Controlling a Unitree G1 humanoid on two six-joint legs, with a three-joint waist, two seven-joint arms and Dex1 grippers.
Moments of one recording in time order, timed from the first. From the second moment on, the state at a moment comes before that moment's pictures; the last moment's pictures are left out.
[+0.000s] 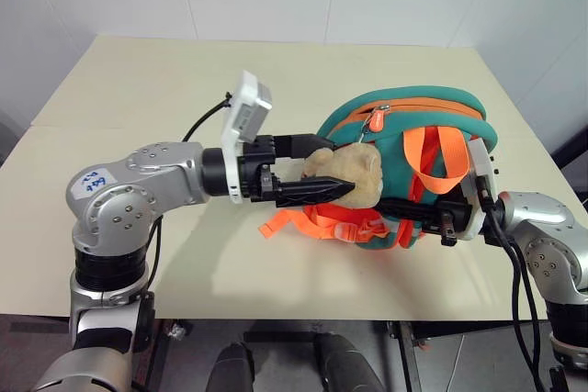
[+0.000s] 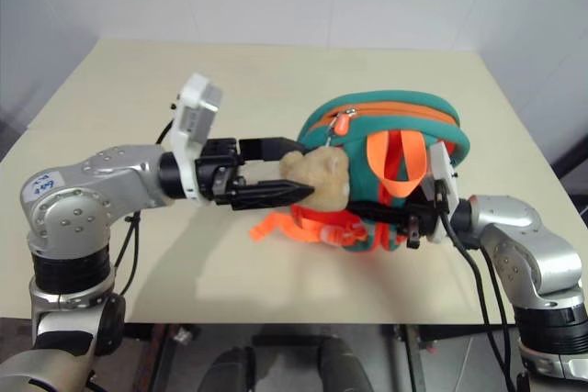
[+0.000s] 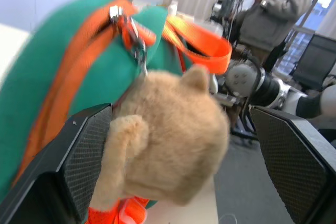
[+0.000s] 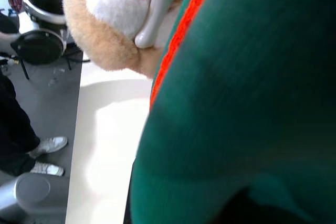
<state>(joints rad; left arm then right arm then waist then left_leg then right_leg) -0.78 0.49 0.05 -0.41 -0.97 1.13 -0.62 -0.35 -0.75 -0.13 -0.27 0.77 0.56 1.14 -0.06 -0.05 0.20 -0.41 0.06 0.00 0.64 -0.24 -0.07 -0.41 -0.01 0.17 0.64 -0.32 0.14</state>
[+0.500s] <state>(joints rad) -0.89 0.45 -0.05 -0.30 -0.87 1.17 -0.60 -0.34 -0.63 -0.20 -0.30 0.81 0.49 1.05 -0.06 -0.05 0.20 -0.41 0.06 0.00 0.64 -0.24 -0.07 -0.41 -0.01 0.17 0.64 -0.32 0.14</state>
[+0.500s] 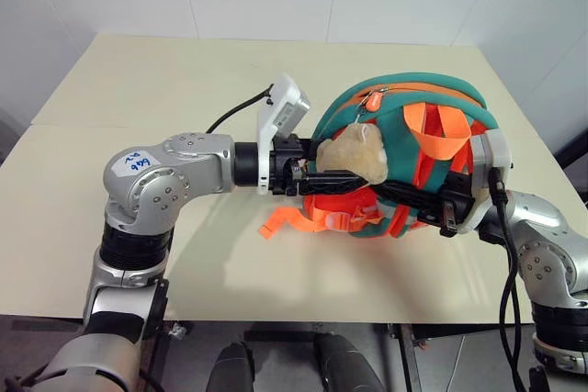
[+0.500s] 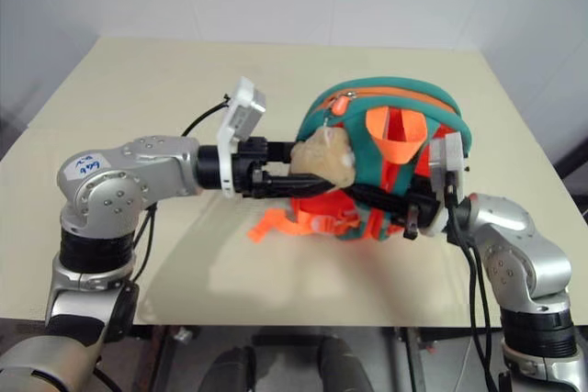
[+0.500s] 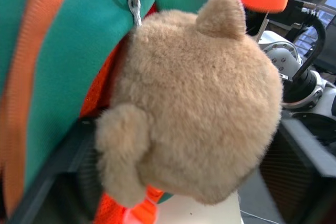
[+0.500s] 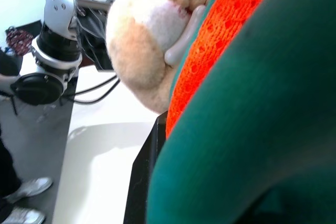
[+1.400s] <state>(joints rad) -1.02 0.83 -0.04 -0.11 -0.84 1.17 -0.98 -0.23 -0.56 -0.25 -0.39 0.86 0.42 0.97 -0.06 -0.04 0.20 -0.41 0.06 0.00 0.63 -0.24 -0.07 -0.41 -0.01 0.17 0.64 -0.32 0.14</state>
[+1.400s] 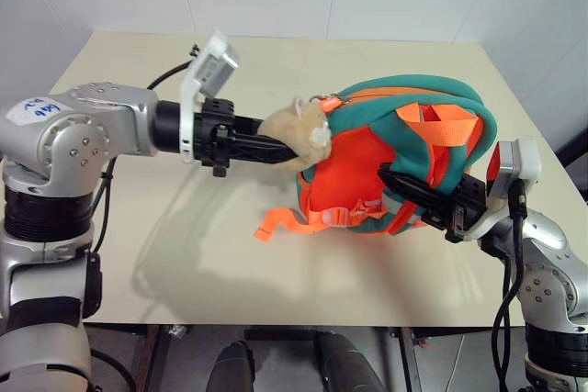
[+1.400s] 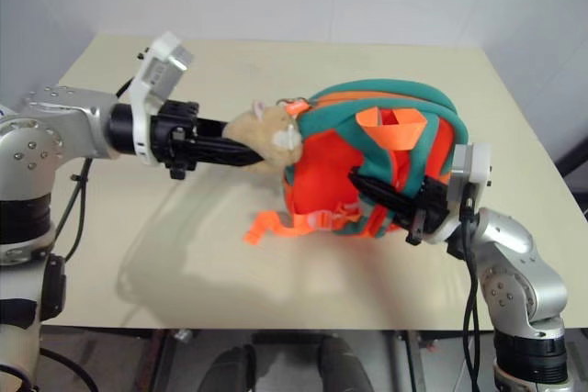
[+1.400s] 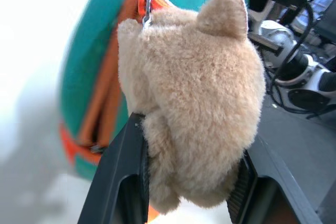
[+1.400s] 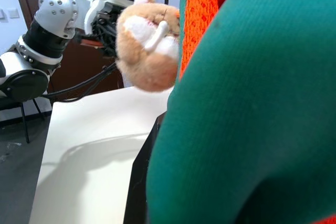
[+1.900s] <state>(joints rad) -1.02 0.91 -0.26 0.16 -0.58 0.93 -1.33 -0.21 -0.58 -0.25 -0.39 0.87 0.42 0.96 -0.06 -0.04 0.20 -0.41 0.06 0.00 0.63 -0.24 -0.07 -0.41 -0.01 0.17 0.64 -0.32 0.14</state>
